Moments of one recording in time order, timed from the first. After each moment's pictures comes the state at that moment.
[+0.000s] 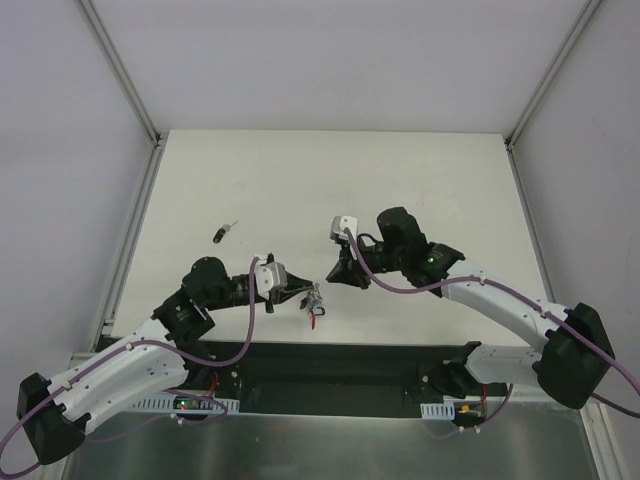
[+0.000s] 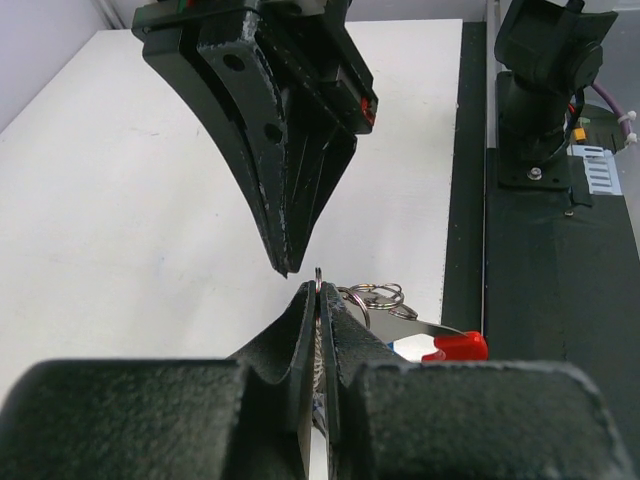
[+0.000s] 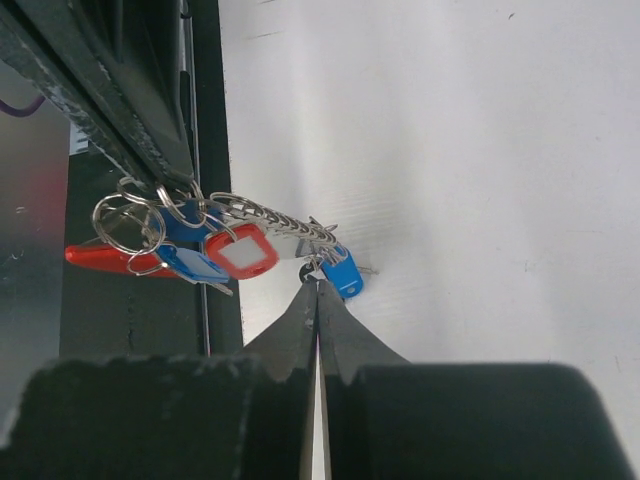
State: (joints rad) left arm -0.80 0.62 0.44 0.11 0.55 0.17; right arm 0.79 1.22 0.85 -0.19 -0.67 -0.21
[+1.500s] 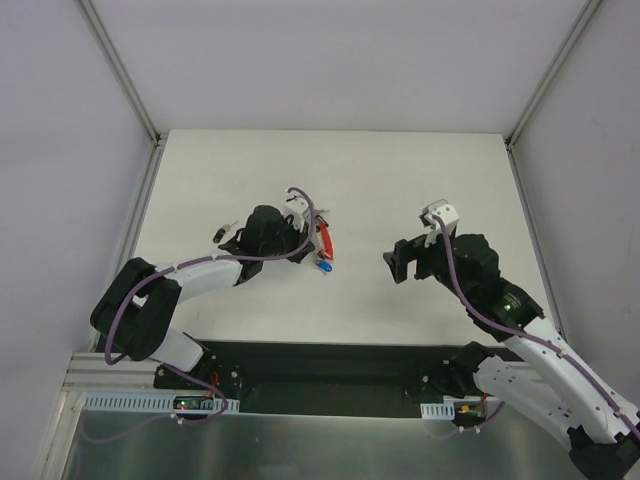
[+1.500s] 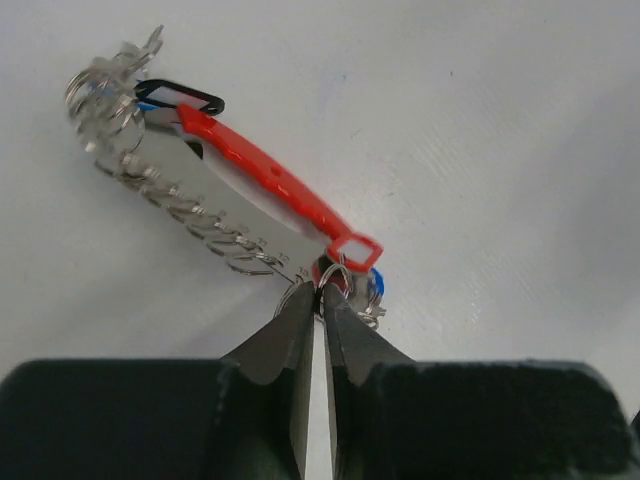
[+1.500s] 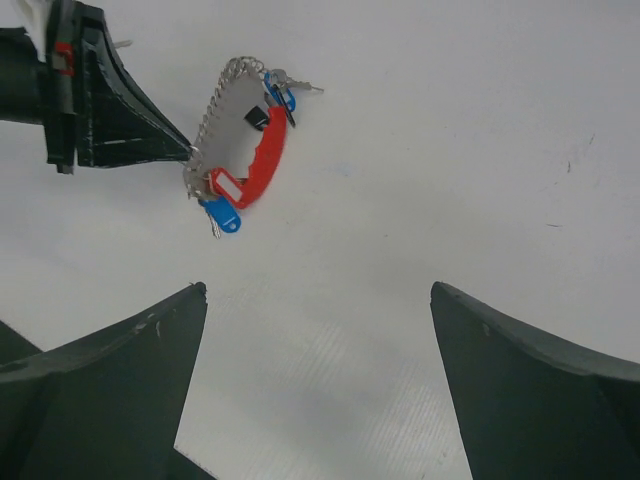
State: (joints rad) left arm -0.58 1.47 0.70 0.26 0.29 -0.13; right arm 0.68 0.71 0.74 -0.40 0.13 0.11
